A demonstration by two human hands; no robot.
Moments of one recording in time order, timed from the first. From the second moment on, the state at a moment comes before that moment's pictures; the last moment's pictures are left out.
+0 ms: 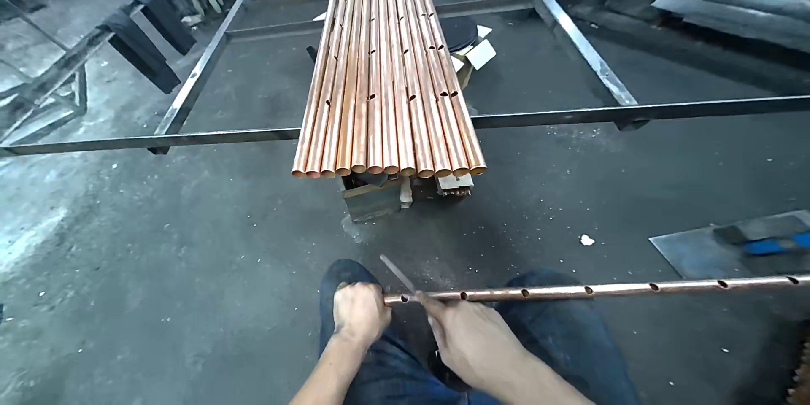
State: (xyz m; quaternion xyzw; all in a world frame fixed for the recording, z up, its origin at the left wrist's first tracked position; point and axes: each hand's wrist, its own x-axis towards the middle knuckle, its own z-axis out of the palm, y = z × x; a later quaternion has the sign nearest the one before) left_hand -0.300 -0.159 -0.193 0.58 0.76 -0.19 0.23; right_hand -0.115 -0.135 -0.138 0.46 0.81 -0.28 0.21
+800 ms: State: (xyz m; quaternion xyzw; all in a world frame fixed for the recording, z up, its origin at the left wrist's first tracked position) left_hand -0.314 -0.125 -0.182 0.60 0.70 -0.25 0.30; right_hand -0.085 -0.140 -0.164 0.44 0.86 -0.25 0.10
